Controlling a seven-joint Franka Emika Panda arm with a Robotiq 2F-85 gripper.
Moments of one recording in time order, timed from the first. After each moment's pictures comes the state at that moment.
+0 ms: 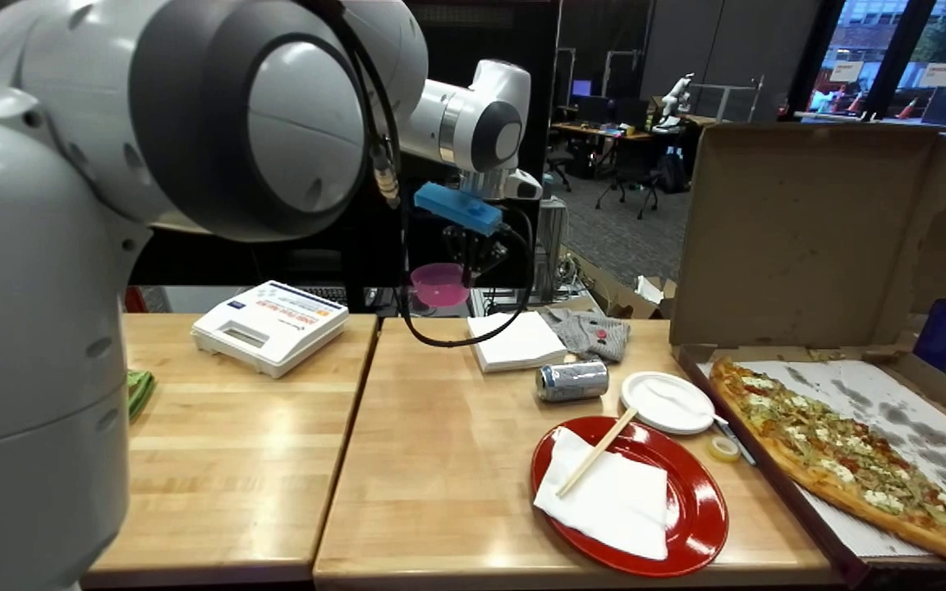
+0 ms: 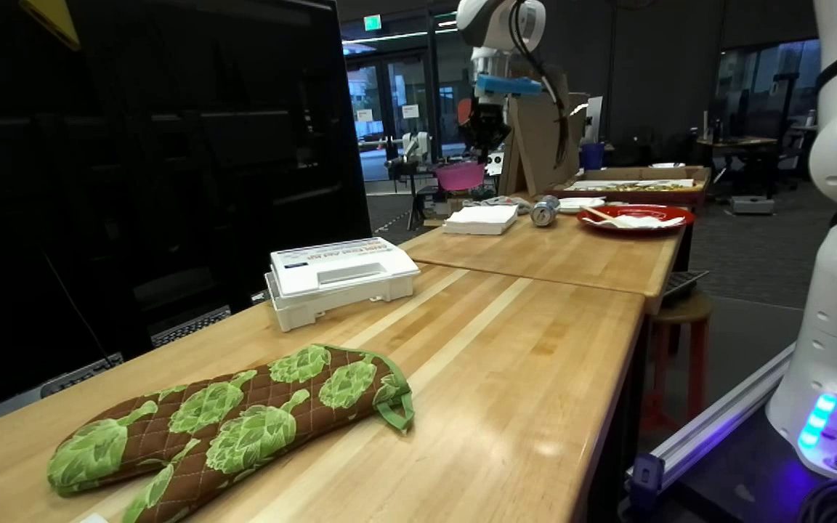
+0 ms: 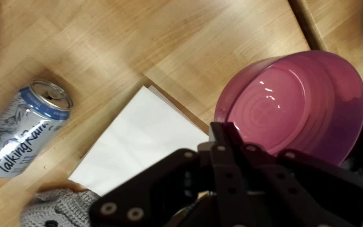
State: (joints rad) arm -0.05 0.28 -0.02 -1.59 0.15 1.91 0.14
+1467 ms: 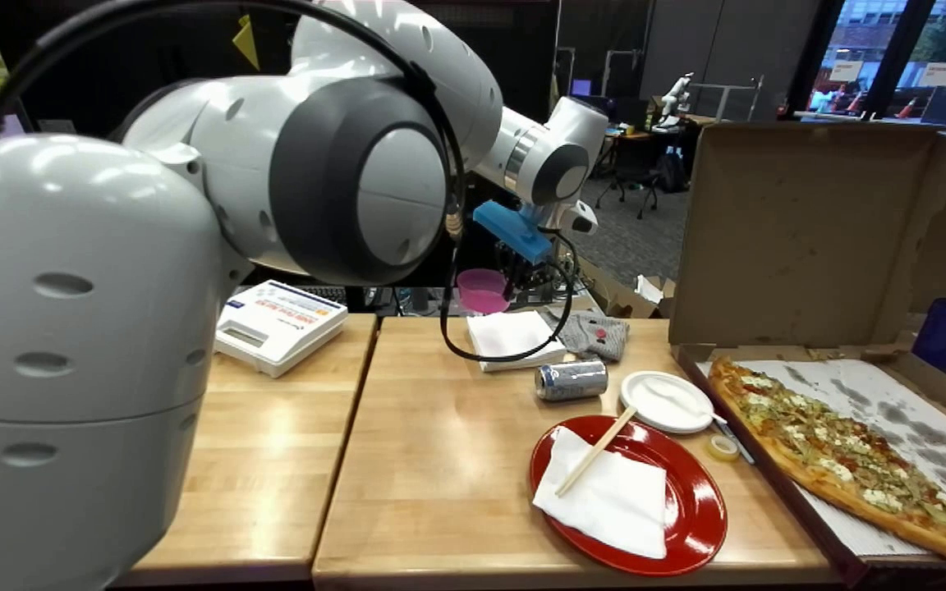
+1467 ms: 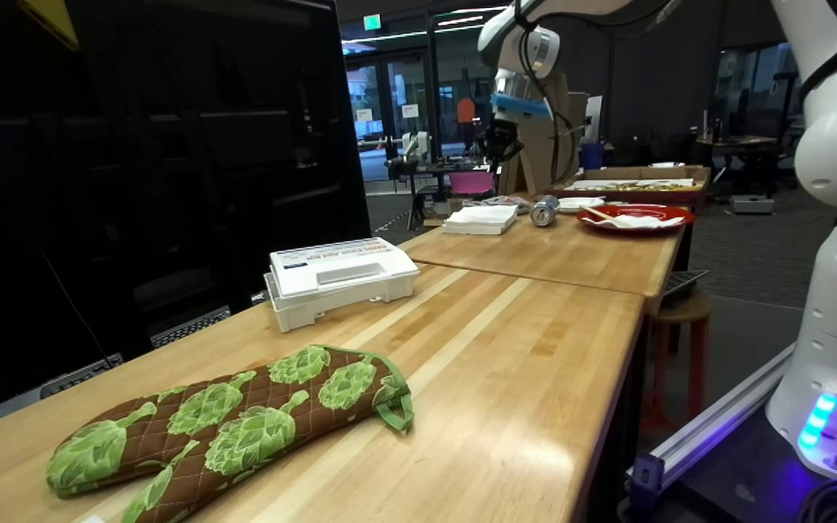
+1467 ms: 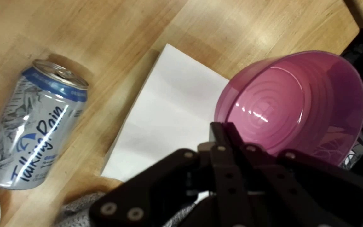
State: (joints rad) arm -0.16 0.46 -0.05 -1.42 0.32 1.91 0.14
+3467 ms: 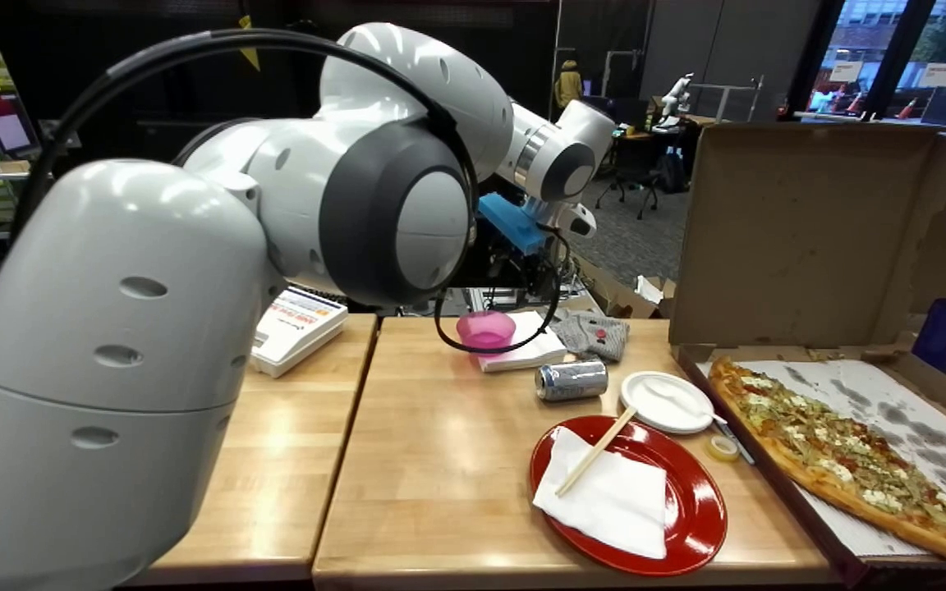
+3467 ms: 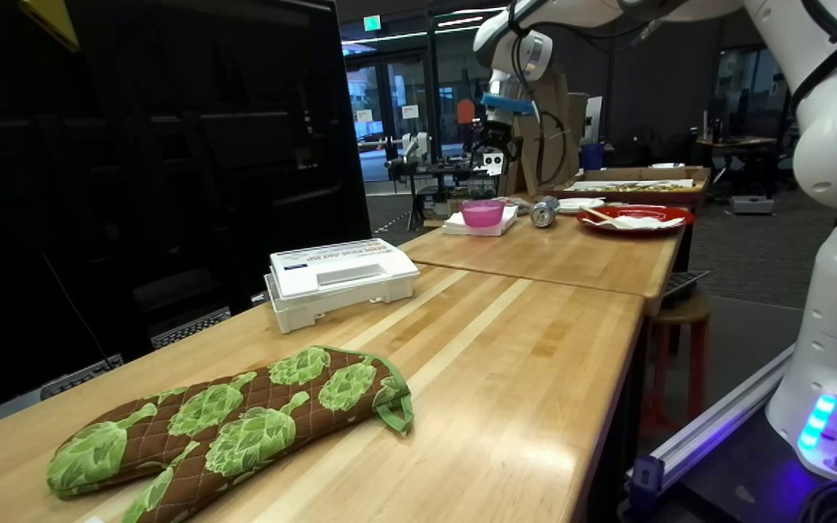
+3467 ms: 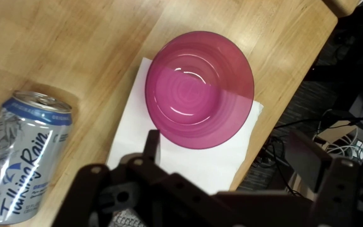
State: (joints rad) arm -0.16 0.56 -0.05 -1.26 0.36 1.78 0.28
